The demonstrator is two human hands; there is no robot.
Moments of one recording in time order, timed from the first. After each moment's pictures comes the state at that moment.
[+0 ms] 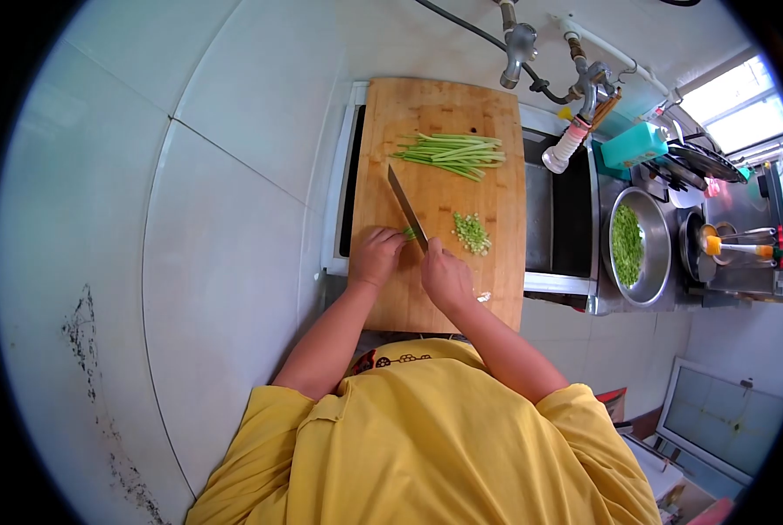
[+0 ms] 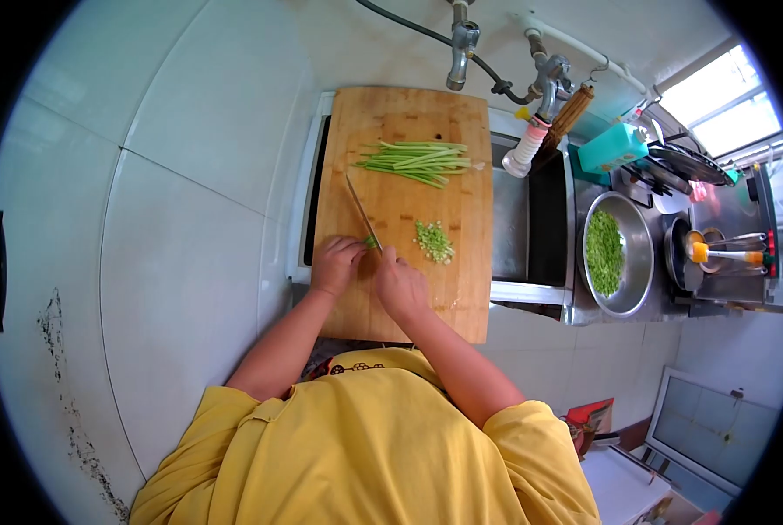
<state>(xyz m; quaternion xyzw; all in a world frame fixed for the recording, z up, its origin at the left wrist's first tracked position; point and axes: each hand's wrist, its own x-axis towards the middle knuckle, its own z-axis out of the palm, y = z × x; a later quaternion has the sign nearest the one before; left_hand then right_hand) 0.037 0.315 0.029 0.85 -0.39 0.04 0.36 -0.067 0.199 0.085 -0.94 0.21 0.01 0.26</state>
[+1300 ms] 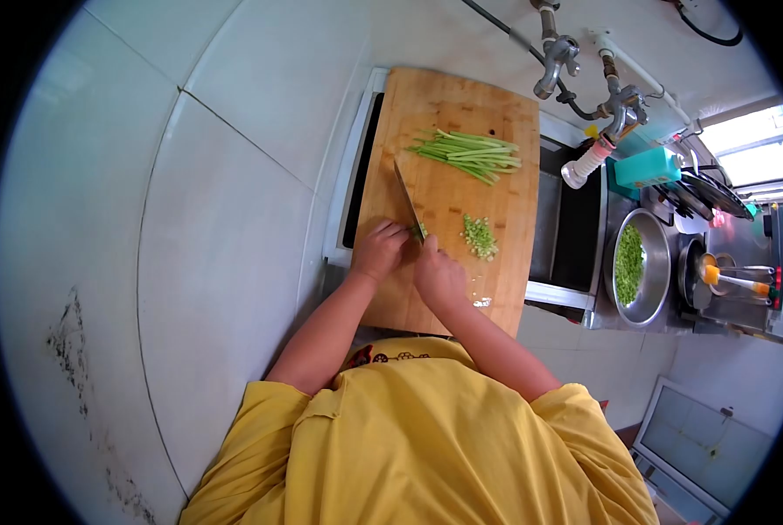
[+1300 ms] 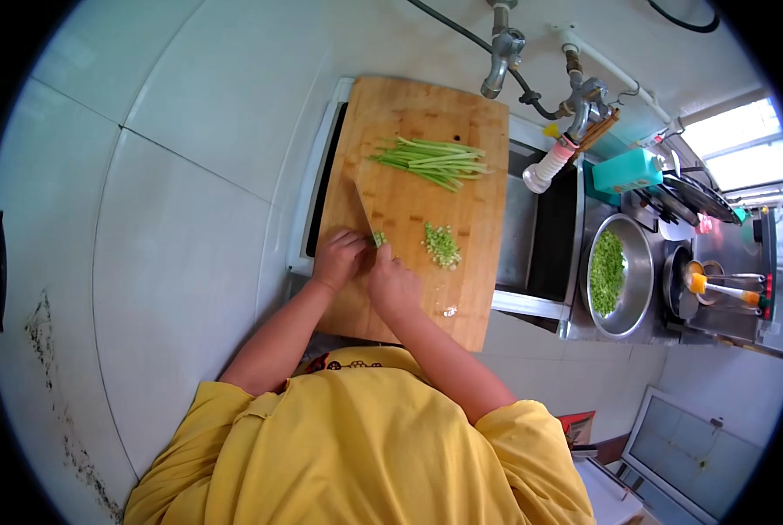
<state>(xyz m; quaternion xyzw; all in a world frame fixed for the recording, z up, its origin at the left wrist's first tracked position) 0.048 0.321 0.019 0.82 -0.44 0.05 0.36 -0.048 0.217 0.092 -0.94 0.24 0.07 0.23</state>
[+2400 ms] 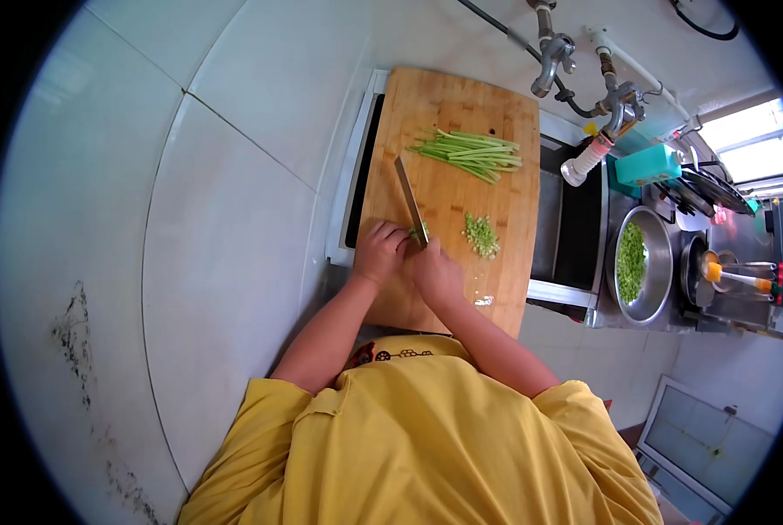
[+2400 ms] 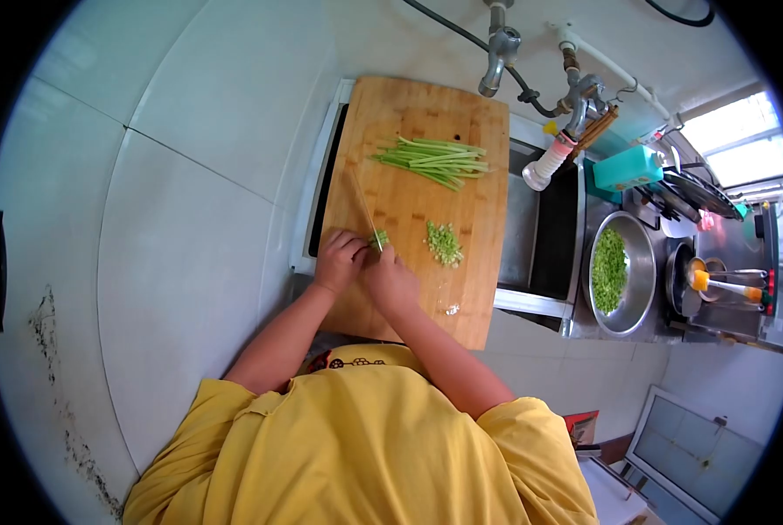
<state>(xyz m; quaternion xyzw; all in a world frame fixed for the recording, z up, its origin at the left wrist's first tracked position) 0.039 0.323 0.020 0.83 -0.39 0.08 0.38 -0.053 0.221 0.058 -0.93 0.24 -0.03 0.27</state>
